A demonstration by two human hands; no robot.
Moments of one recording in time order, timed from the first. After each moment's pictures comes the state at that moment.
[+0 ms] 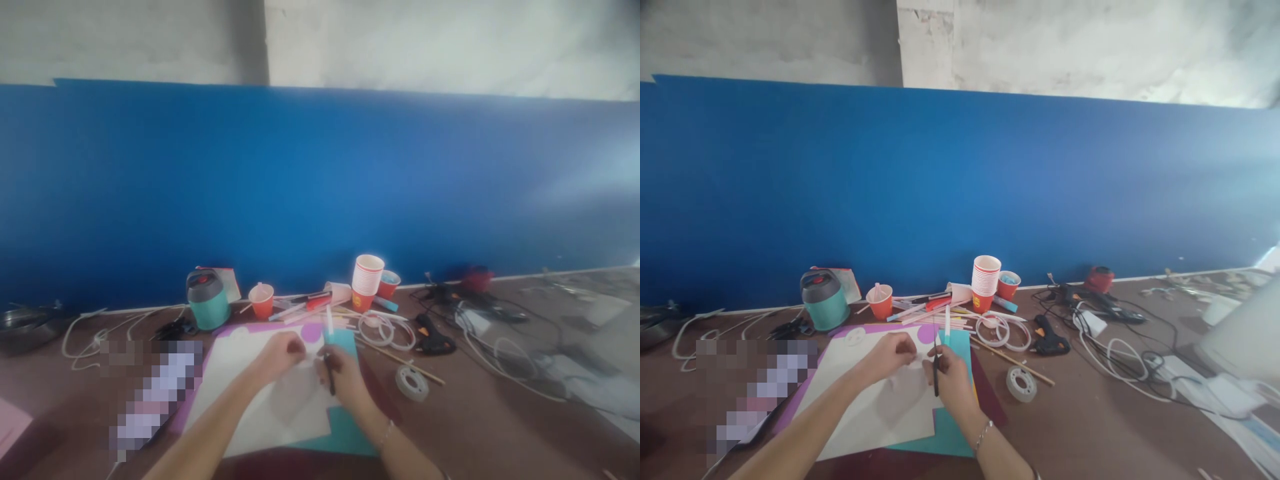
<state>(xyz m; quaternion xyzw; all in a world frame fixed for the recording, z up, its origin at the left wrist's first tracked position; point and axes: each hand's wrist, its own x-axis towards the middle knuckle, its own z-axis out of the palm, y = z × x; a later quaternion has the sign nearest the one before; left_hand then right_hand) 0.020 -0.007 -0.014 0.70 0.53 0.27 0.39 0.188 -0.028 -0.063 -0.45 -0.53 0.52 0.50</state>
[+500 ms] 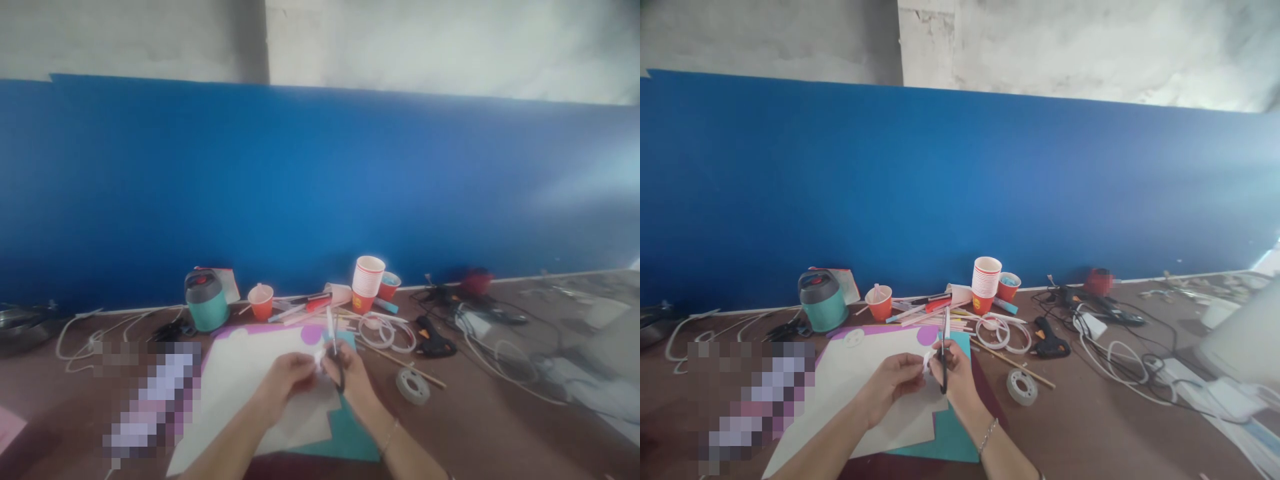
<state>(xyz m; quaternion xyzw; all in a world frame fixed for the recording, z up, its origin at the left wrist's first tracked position) 0.045 -0.041 -0.026 0.39 0.44 0.43 0.69 0.192 -0.031 -0.030 -0.47 -0.49 0.51 0.53</state>
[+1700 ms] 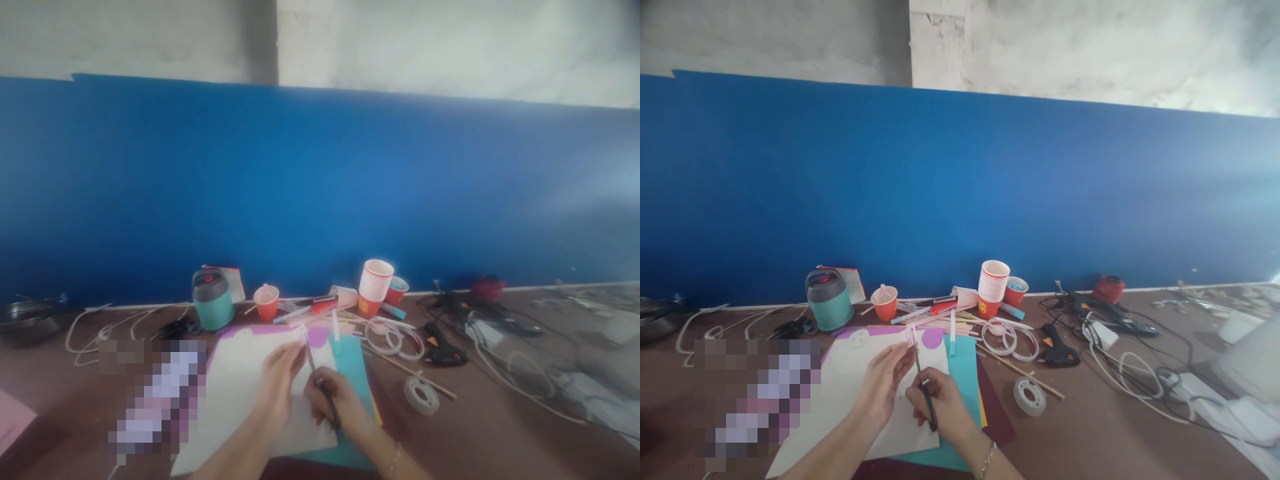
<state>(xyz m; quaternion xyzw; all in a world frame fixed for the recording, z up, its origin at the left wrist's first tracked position) 0.047 -0.039 -0.025 0.25 0.42 0.64 0.59 0.172 -0.052 -0.038 -0.43 -0.58 0.59 0.35</state>
